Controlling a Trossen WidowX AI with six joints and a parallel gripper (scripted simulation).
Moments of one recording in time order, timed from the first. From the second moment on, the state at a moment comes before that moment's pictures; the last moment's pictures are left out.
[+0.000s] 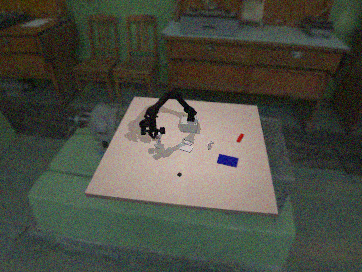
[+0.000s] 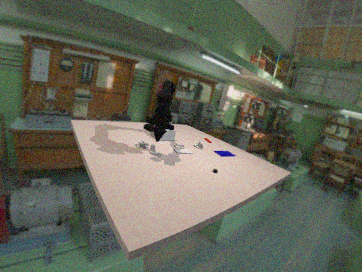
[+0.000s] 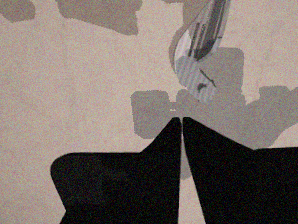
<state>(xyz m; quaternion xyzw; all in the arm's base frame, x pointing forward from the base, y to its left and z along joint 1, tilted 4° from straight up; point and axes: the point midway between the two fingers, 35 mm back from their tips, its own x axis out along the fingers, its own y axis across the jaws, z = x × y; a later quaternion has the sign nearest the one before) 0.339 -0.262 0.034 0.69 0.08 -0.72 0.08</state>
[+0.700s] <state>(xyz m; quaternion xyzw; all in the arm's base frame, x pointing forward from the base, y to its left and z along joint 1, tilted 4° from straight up) 0.339 -0.262 0.034 0.69 0.07 -0.72 0.08</state>
